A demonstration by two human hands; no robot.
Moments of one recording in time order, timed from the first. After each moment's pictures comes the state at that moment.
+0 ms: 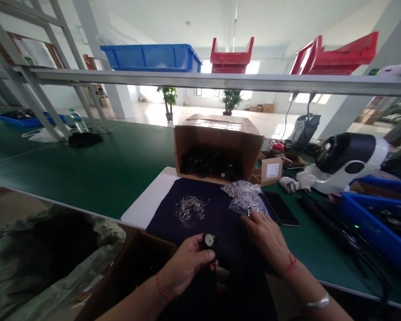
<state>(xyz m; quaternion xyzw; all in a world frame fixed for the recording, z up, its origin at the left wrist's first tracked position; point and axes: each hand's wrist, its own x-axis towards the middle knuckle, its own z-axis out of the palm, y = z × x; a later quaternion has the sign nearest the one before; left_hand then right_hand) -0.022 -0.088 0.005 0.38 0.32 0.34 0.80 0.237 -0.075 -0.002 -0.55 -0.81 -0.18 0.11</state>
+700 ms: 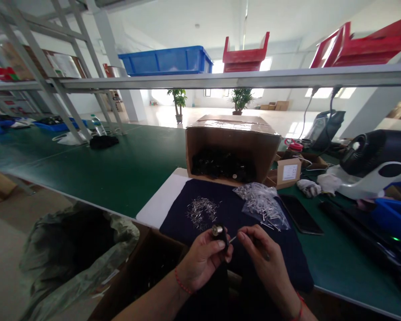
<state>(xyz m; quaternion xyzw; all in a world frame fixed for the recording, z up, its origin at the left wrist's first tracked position) -0.013 -0.077 -0.004 0.26 0.19 0.44 0.84 0.155 -0.099 -0.001 -0.52 -0.61 0.23 0.55</state>
